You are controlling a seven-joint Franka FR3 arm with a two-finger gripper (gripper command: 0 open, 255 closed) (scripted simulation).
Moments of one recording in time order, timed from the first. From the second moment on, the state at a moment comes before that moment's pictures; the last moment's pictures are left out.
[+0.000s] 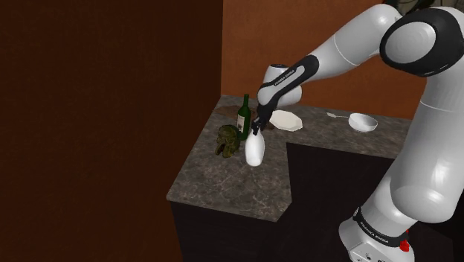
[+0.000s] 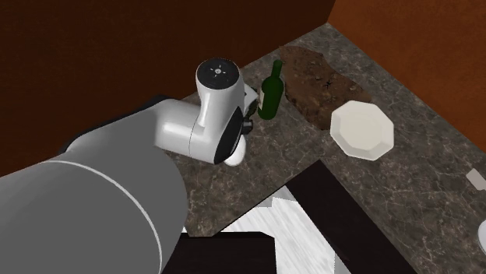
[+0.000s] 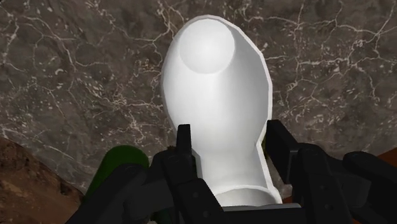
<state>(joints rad) 0.01 0.21 -0.21 -2.25 0.13 2.56 -0.31</state>
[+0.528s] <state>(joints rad) 0.02 0.13 -0.22 -2.22 0.09 2.46 -0.28</state>
